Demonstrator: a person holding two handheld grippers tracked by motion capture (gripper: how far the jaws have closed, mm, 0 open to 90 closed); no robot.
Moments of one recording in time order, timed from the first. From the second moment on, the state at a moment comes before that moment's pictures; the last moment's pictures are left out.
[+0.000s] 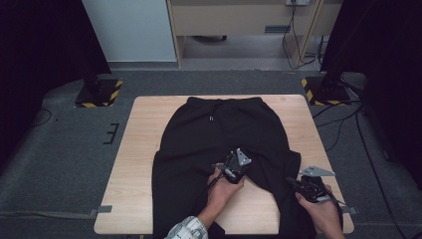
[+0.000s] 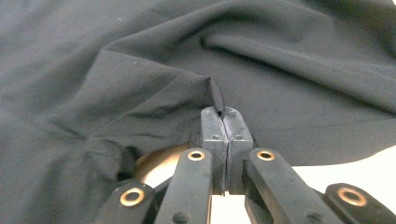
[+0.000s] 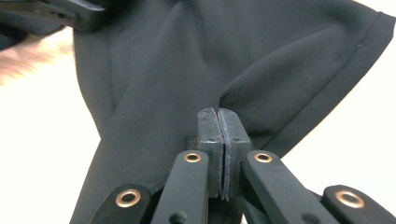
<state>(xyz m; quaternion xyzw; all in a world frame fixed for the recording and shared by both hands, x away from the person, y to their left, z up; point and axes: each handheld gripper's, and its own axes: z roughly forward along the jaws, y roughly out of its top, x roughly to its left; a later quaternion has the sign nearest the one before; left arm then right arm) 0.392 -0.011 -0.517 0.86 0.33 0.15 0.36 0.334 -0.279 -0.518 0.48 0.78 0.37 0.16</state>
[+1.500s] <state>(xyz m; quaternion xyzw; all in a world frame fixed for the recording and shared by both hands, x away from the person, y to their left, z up) 0.402 0.020 -0.515 0.86 0.34 0.10 0.38 0.336 -0.301 -0.522 0.49 0.79 0.32 0.18</state>
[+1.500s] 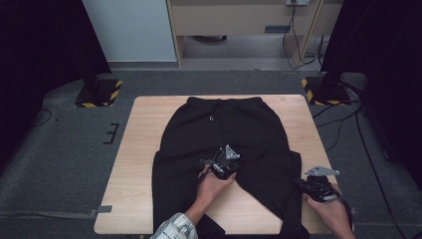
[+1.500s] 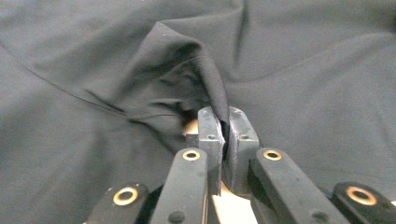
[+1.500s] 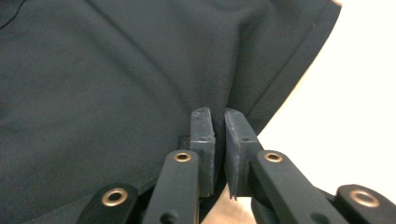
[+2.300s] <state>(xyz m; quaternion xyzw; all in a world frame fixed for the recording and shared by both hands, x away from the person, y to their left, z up) 0.345 0.022 -0.521 0.87 0.32 0.09 0.38 0.305 -0.302 -0.517 0.49 0.79 0.34 0.16</state>
